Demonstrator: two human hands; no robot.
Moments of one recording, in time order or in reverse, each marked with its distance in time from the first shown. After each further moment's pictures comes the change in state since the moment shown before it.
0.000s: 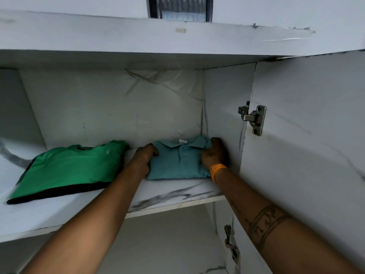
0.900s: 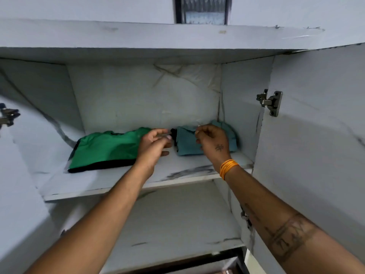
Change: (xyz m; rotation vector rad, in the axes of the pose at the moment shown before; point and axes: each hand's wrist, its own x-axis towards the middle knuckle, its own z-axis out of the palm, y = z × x) left_hand -0.127 -0.014 -0.073 0.036 0.012 0.496; right_hand -0.123 -0.074 0.000 0.568 -0.139 -0.117
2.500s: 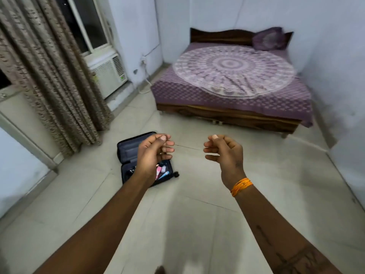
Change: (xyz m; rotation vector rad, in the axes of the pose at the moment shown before) left_hand -1.074 0.105 -0.184 0.116 1.982 -0.027; right_hand -0.927 -0.178 0.002 0.468 -2.027 0.431
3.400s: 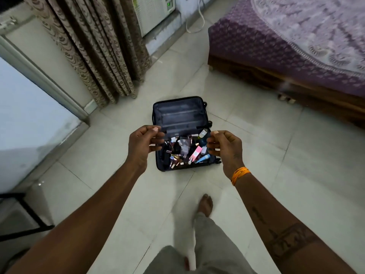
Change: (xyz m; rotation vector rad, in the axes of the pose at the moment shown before) left_hand 0.340 -0.111 -0.303 0.121 0.392 -0.291; right_hand 0.291 0.245 0.333 -0.171 -0.205 0.368
